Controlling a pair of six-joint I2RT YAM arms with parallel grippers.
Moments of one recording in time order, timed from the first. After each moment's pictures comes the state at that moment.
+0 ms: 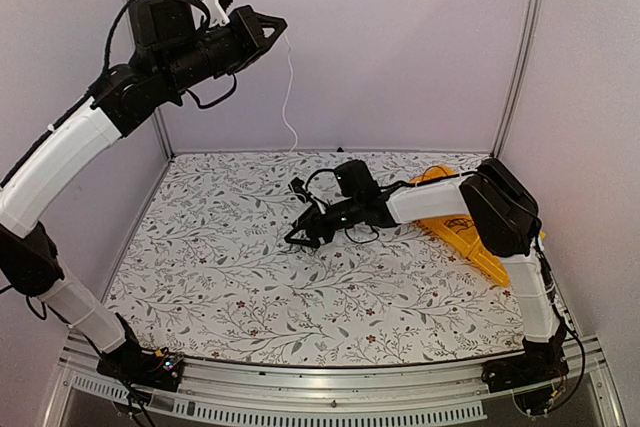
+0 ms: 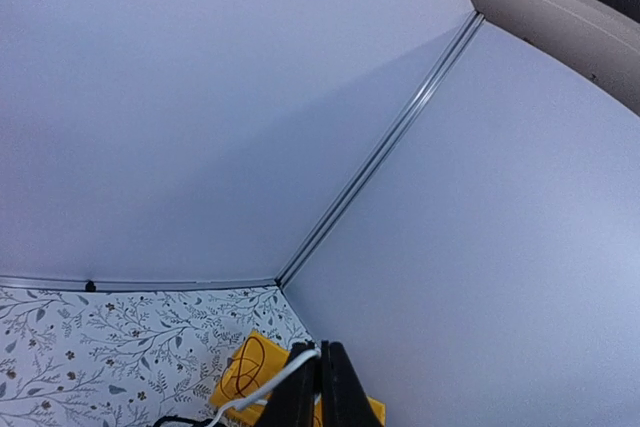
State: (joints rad) left arm -0.79 1.53 1.82 -0.23 -0.12 -0.61; right arm 0.79 2.27 1.58 0.12 -0.72 -0.04
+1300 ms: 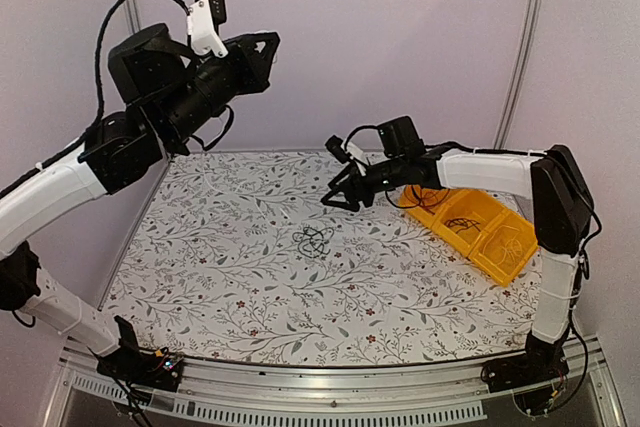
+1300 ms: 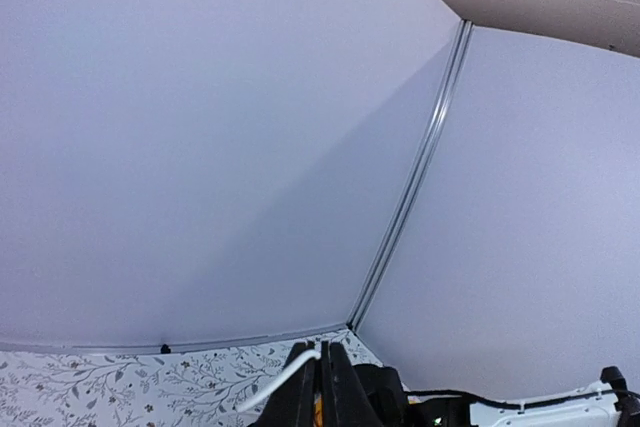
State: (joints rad) left arm -1.01 1.38 1.55 0.06 -0.47 -0.23; right arm 0.66 2.01 1.51 -0.13 -0.66 -0.22
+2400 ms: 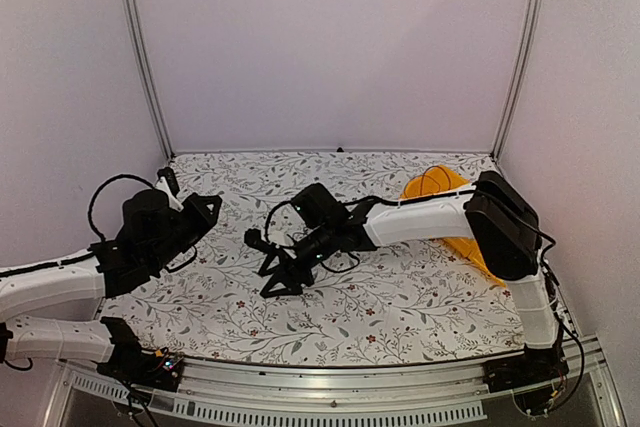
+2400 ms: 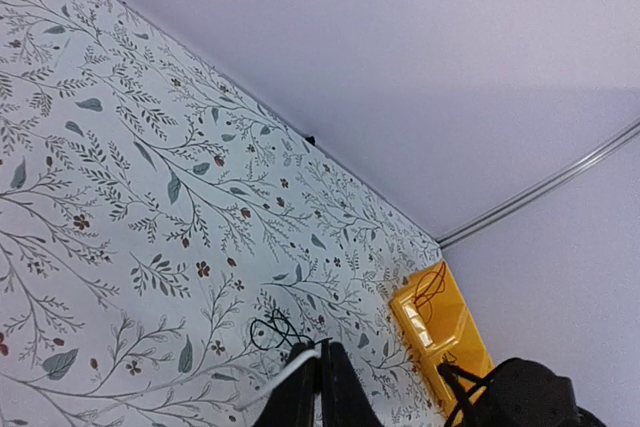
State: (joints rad) left arm -0.72 0.93 0.45 0.24 -0.39 -0.95; right arm 1.03 2.21 1.61 -0.15 -0.73 -0.33
